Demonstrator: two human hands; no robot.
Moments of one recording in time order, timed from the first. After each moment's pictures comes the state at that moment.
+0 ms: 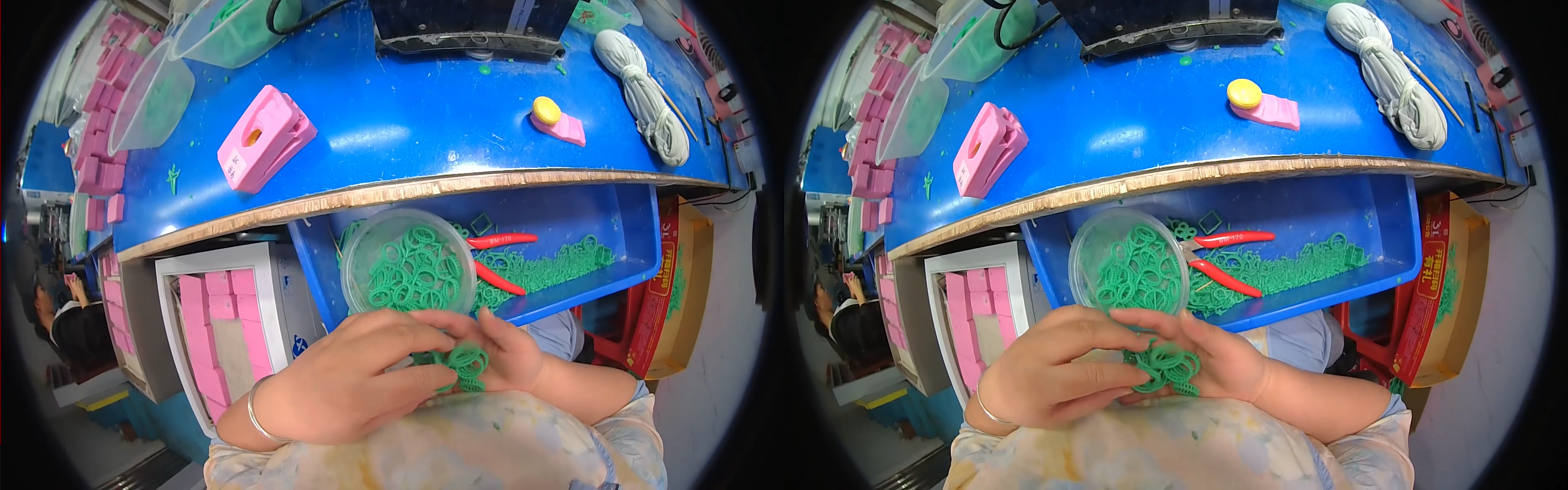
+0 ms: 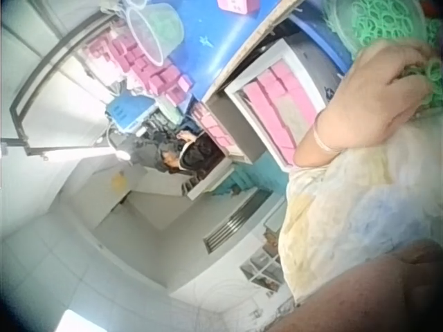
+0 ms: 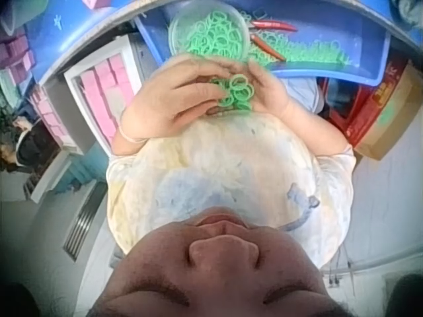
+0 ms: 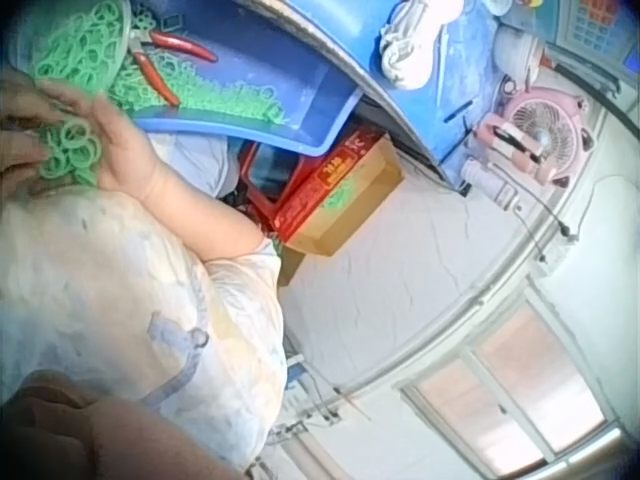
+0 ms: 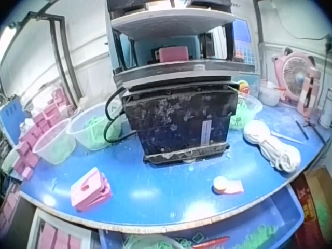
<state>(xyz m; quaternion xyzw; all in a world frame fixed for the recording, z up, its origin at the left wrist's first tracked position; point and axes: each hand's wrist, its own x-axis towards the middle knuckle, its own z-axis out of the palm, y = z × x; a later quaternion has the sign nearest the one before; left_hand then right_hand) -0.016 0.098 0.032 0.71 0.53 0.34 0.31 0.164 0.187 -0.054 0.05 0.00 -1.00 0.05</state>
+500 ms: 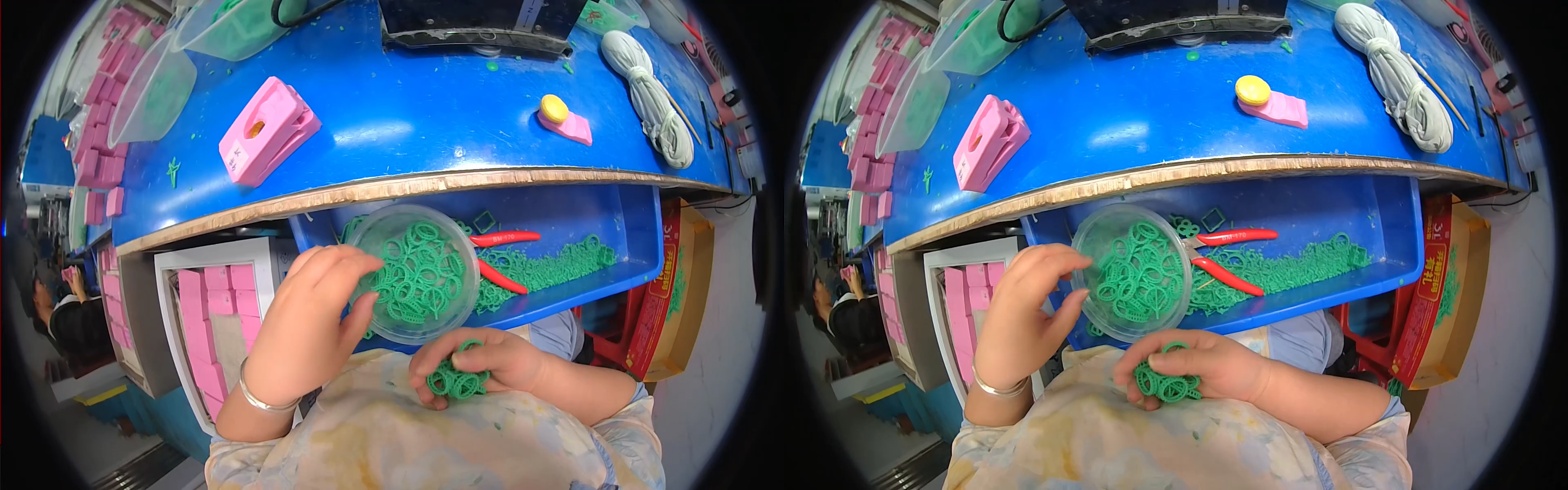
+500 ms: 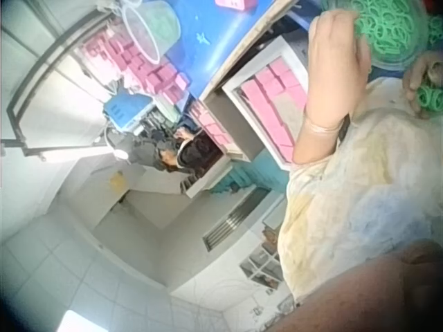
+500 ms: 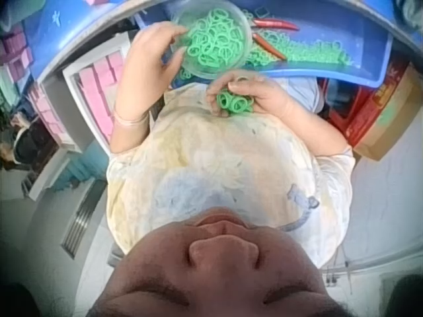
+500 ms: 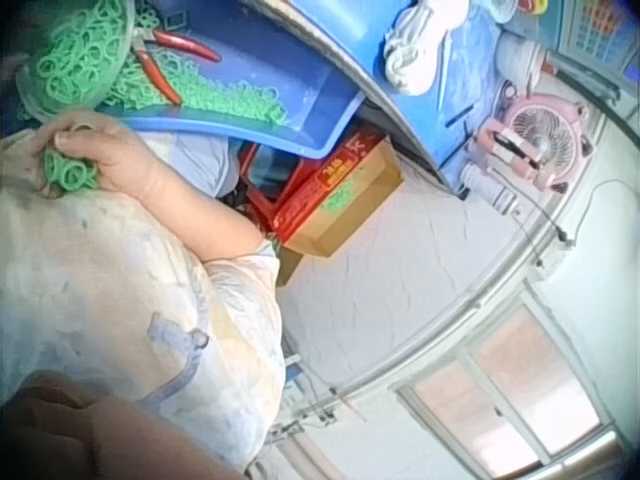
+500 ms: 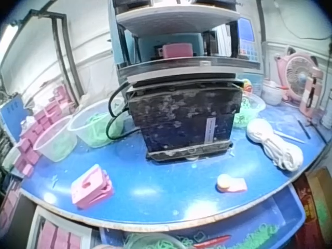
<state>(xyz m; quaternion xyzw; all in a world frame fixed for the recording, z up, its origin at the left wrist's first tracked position) -0.036 0.092 0.012 0.61 0.73 0.26 0.17 0.168 0.185 -0.063 0.03 0.04 -1.00 0.09</state>
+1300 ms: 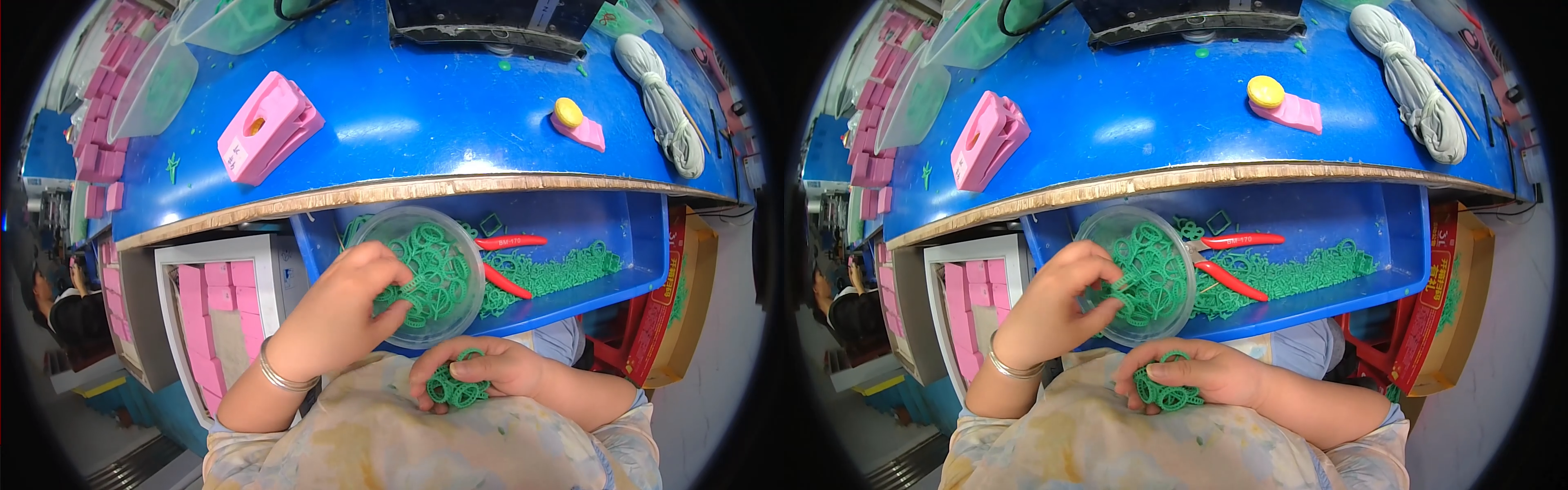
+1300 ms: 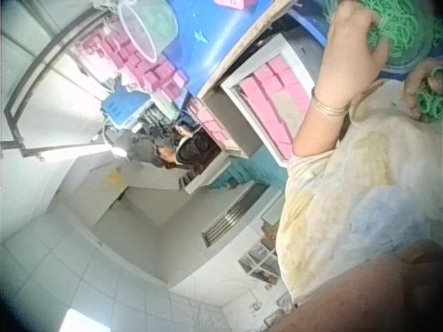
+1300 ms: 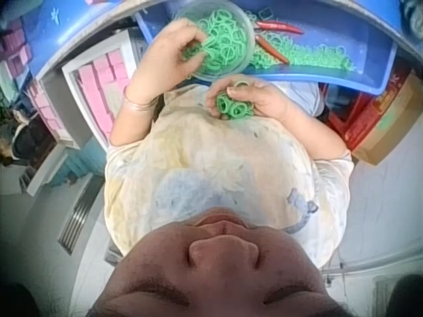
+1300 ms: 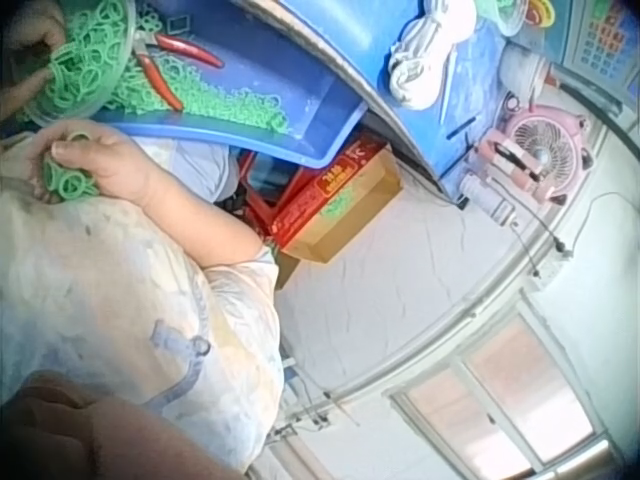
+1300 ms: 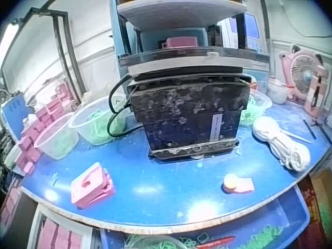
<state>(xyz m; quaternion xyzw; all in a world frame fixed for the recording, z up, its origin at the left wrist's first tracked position) -0.036 0.106 -0.018 0.60 0.69 0.28 0.29 0.167 0.185 -0.067 0.03 0.11 -0.98 0.13</state>
